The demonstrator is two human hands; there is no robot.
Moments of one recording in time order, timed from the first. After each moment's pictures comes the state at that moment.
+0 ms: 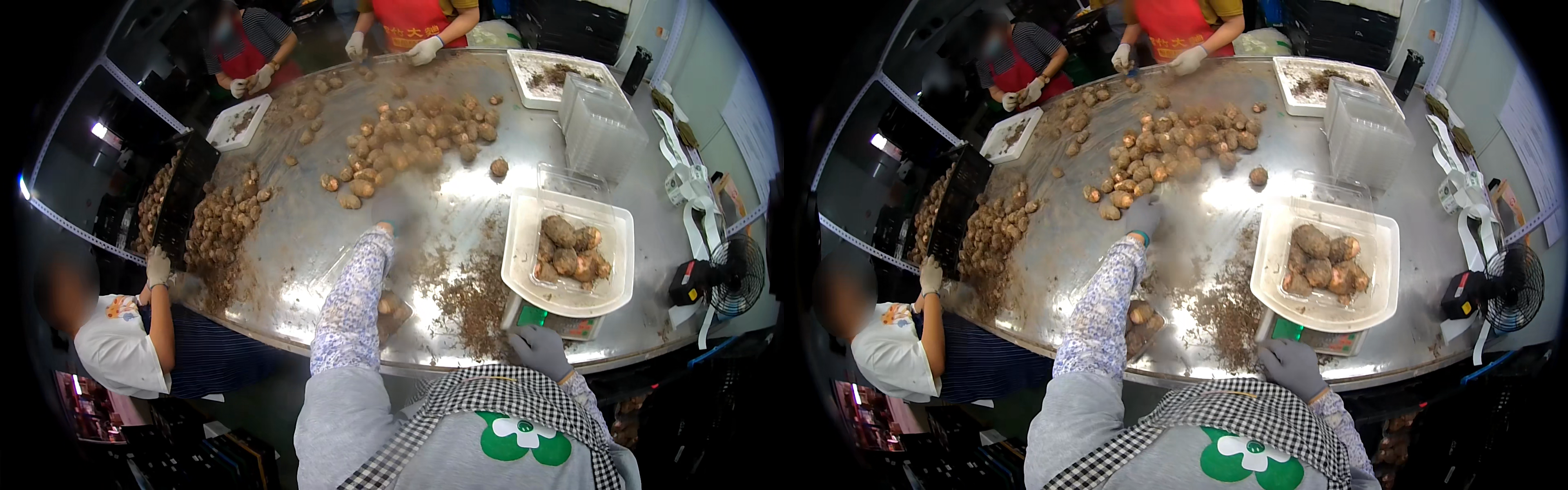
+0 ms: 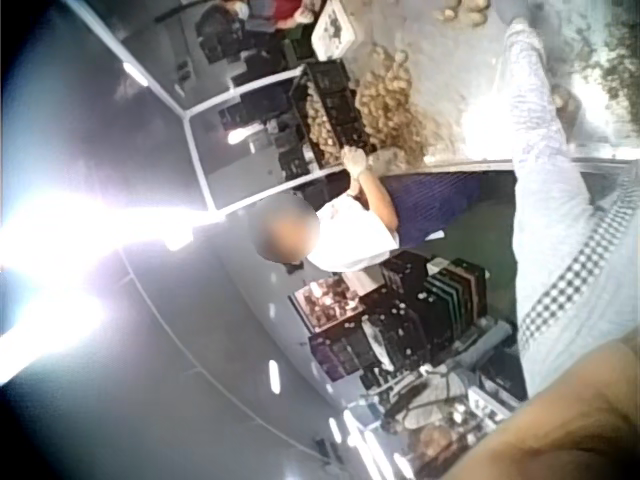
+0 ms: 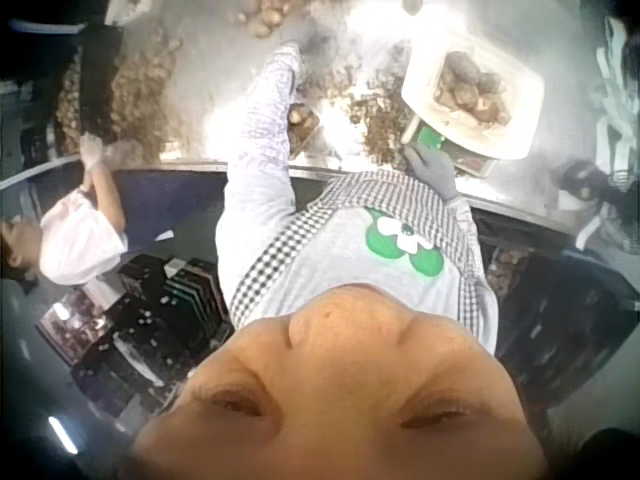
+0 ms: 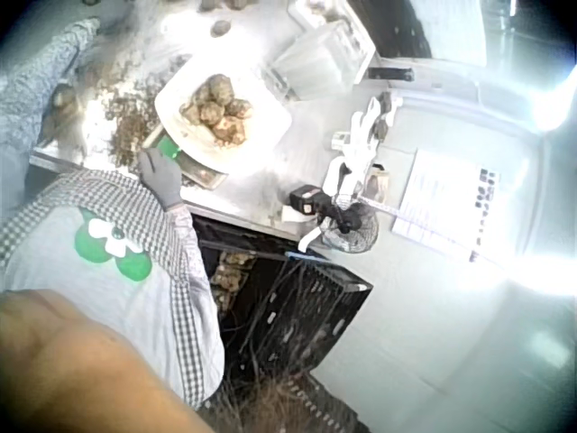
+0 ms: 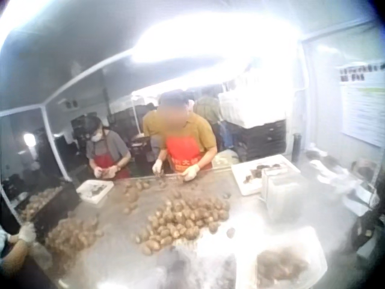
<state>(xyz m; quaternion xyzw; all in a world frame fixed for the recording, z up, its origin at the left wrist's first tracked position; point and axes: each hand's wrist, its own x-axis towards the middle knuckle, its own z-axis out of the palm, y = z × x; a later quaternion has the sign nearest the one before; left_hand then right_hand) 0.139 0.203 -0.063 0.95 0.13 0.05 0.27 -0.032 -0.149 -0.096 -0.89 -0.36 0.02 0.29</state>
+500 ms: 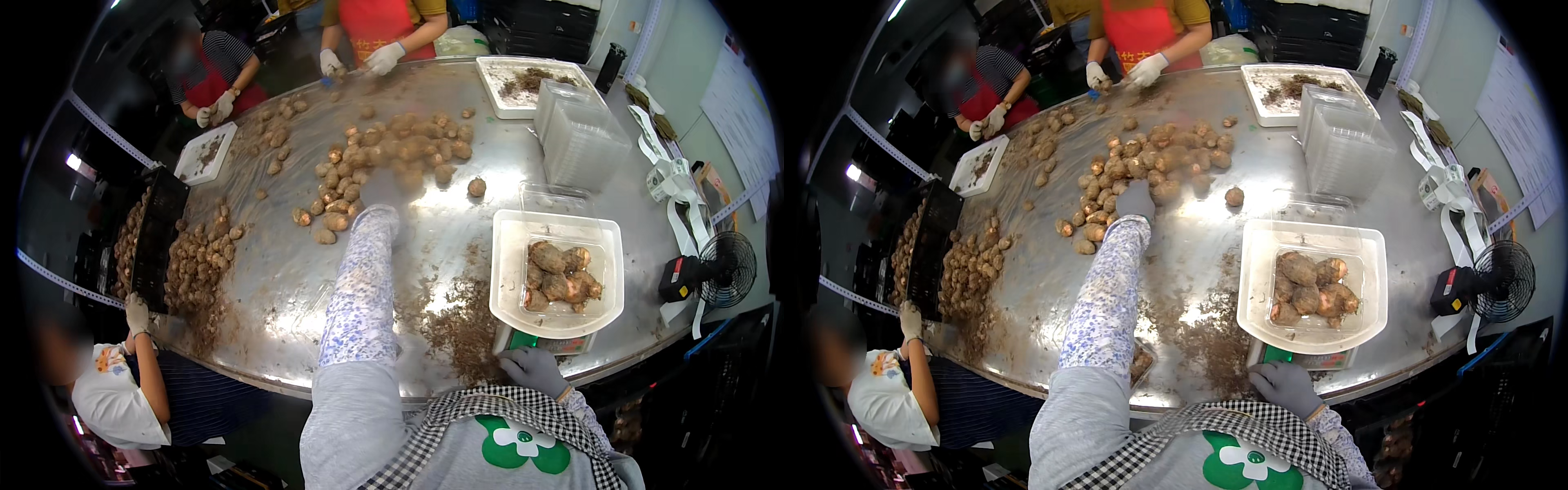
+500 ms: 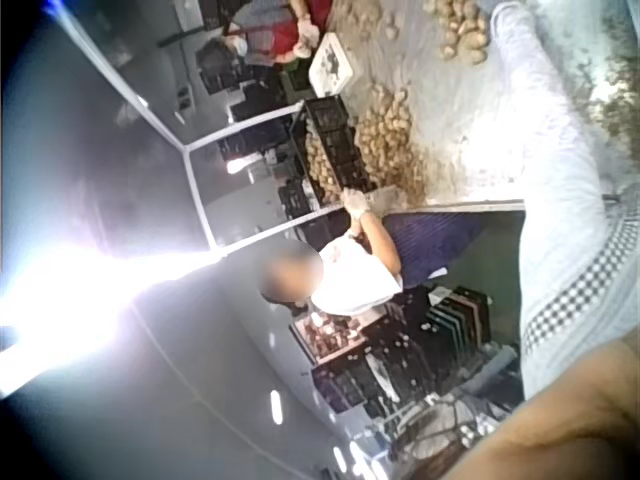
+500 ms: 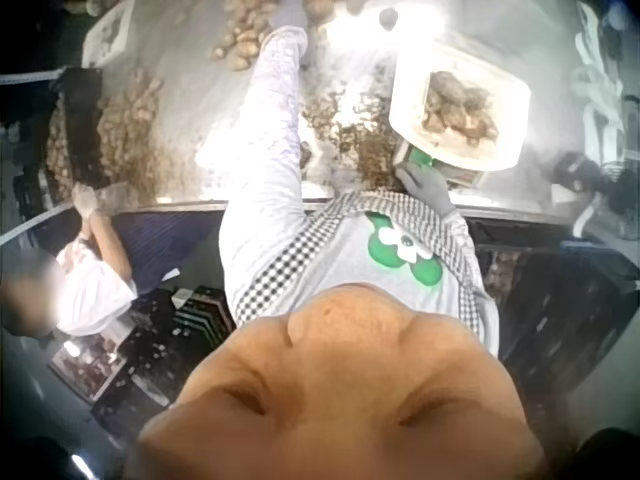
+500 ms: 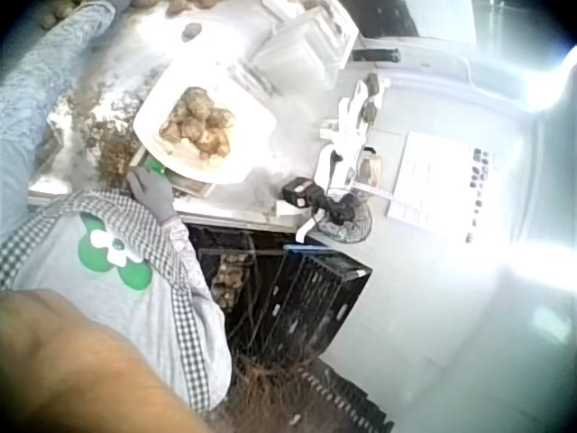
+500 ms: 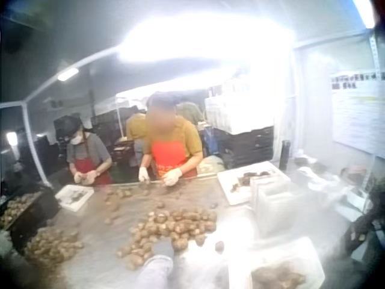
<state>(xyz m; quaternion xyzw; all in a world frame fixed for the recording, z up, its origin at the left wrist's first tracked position) 0.252 0.200 -0.081 0.99 0.09 0.03 0.11 -0.026 -0.144 -0.097 -0.90 -0.25 0.12 0.33</state>
